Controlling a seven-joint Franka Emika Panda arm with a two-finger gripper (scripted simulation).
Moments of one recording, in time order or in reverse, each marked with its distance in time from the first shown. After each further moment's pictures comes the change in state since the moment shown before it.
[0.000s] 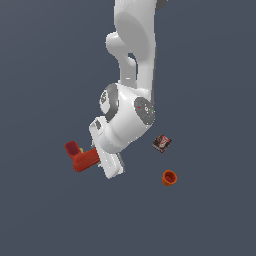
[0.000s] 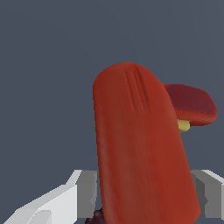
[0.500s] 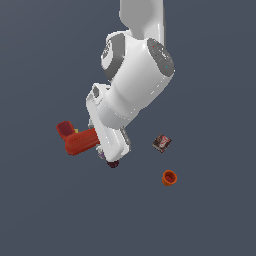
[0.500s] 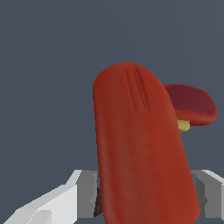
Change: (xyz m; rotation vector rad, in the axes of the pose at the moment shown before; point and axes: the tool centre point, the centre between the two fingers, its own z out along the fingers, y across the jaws) arm 0.044 0.030 -0.106 0.002 -0.001 0.001
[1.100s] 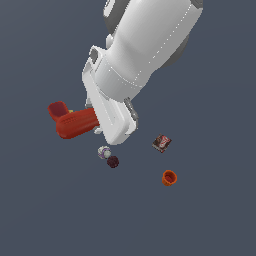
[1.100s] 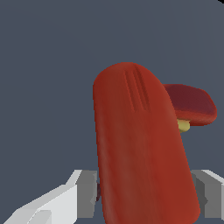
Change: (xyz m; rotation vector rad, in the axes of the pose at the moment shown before) arm 0.032 0.019 -0.076 -0.001 0.003 0.001
